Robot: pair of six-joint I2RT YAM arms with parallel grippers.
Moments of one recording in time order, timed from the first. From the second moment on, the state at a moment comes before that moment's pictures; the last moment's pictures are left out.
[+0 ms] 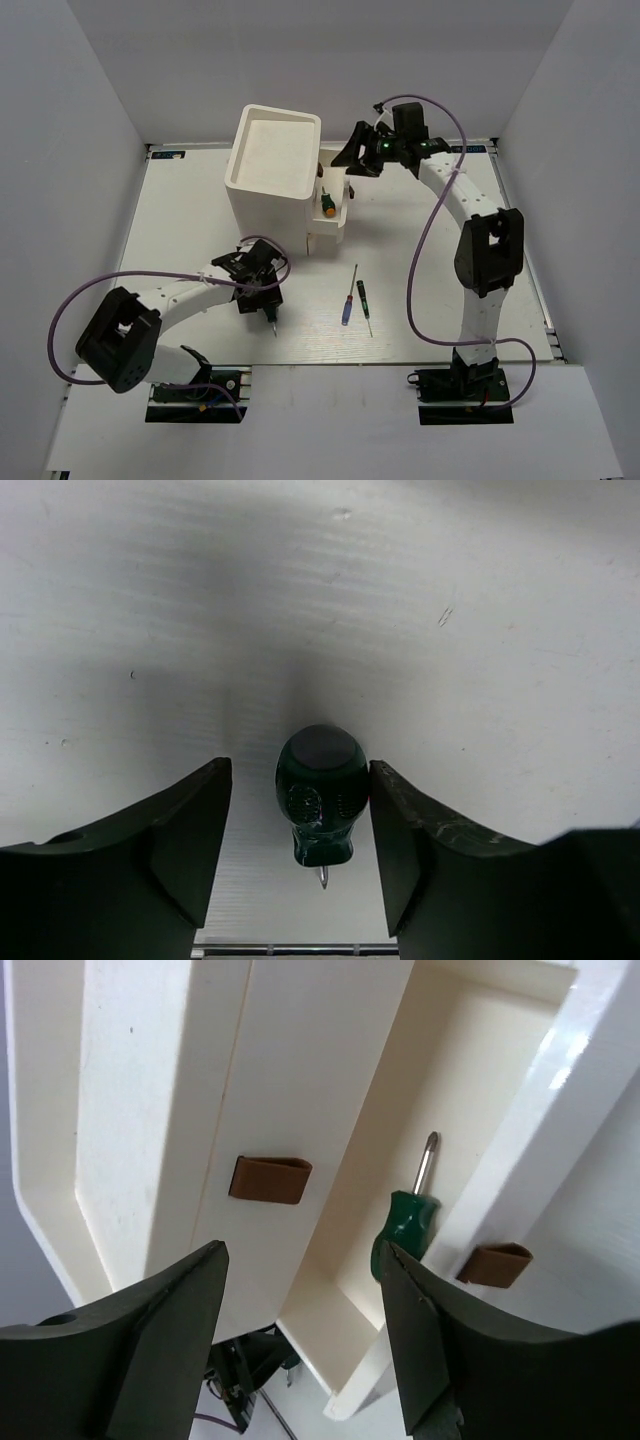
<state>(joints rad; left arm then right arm) -0.65 1.35 0.71 -0.59 -0.18 -0.84 0.35 2.02 1.84 -0.43 -0.66 0.59</state>
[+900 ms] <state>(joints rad) -0.95 1.42 1.37 -0.64 -0.12 -0.45 0.10 1.74 1.54 -0.51 -0.85 0.10</state>
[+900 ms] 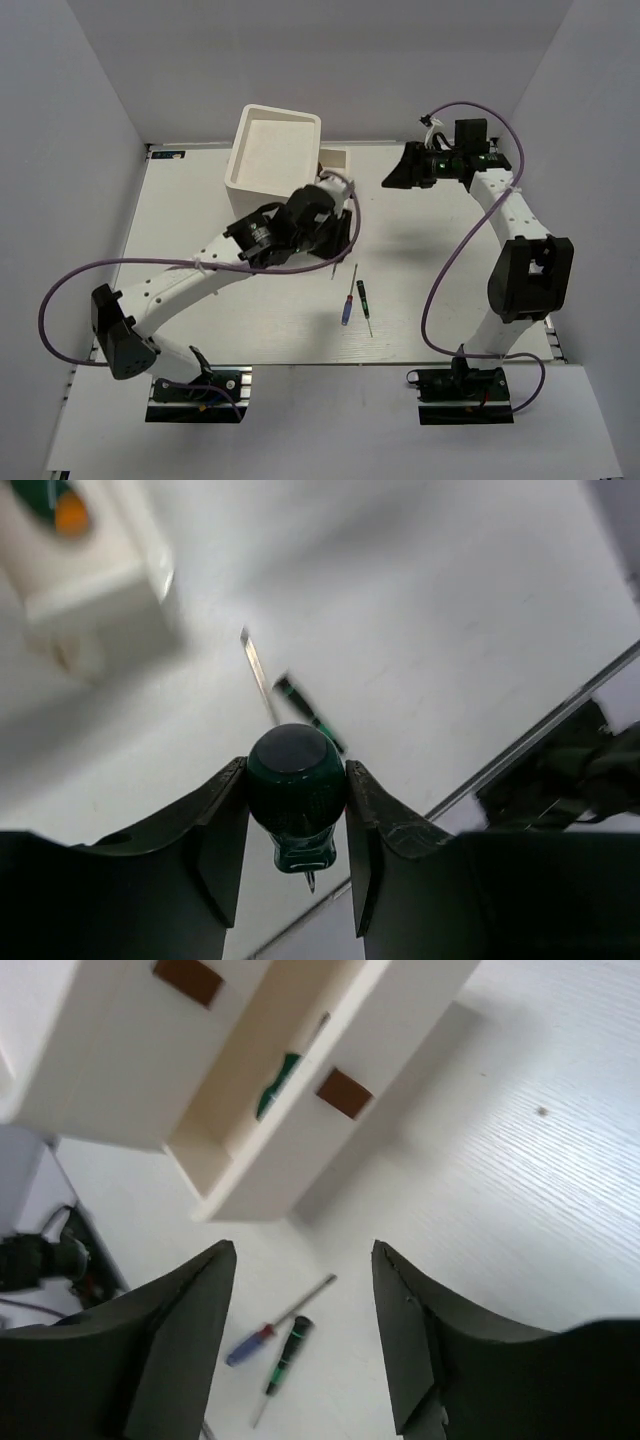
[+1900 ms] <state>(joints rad) -0.84 2.10 2.14 -0.77 -0.67 -0.18 -0.06 1.72 1.37 -0.66 -0.89 -0.08</state>
